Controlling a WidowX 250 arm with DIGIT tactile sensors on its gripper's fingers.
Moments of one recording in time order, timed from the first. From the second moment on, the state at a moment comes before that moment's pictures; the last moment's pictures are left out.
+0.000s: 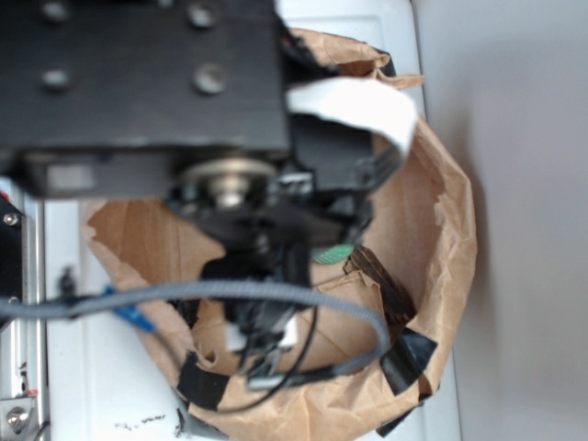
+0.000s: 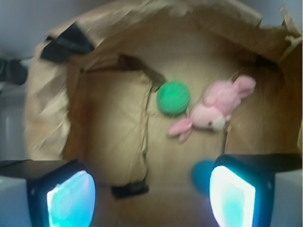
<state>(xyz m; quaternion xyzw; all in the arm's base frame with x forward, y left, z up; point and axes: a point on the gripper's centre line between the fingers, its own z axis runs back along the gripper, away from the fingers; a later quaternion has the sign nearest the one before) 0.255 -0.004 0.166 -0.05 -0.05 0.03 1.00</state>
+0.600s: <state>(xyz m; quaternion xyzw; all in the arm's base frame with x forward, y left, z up) 0.251 0.024 0.113 0.01 -0.08 0.07 0.99</state>
